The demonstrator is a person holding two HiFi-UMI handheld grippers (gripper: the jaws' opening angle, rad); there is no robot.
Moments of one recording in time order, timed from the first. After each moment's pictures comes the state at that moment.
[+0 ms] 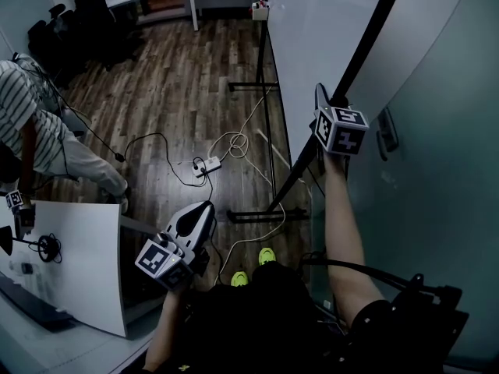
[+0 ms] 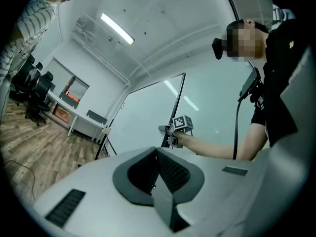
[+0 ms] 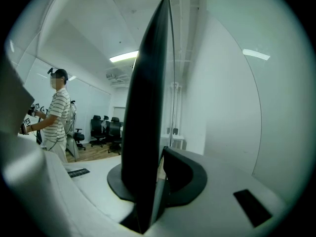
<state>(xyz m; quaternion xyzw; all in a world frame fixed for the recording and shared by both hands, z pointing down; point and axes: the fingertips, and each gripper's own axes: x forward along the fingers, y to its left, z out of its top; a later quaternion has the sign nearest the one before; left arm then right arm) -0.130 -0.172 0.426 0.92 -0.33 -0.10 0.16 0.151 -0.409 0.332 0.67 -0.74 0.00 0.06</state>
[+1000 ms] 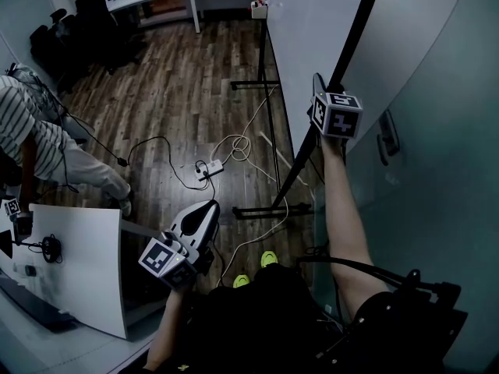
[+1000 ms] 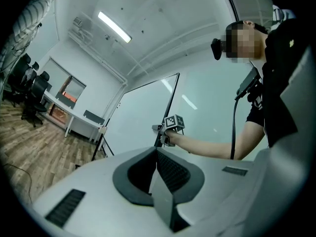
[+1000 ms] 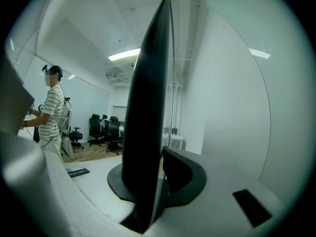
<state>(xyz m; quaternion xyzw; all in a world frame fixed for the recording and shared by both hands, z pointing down) -0.093 -0.196 0.424 0.93 -0.33 -0.09 0.16 0.182 -0.468 0.340 0.67 -0.74 0.00 0.06</state>
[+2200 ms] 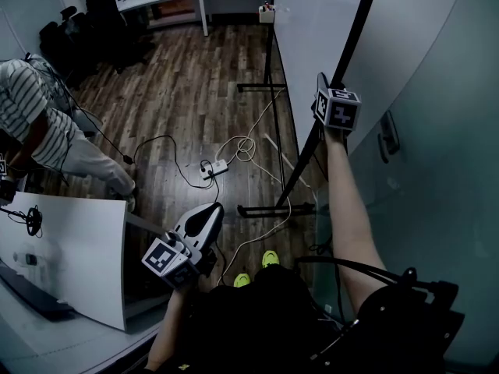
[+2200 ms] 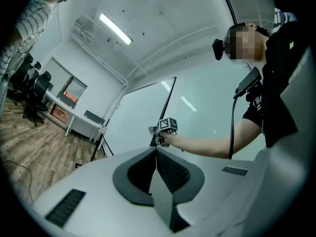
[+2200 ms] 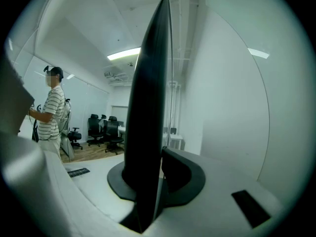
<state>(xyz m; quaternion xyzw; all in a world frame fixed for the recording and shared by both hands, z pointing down) -0.105 -0.156 0.421 0.93 -0.33 -0.10 0.16 0.181 -0.470 0.346 0.67 -0.74 0.00 0.06</state>
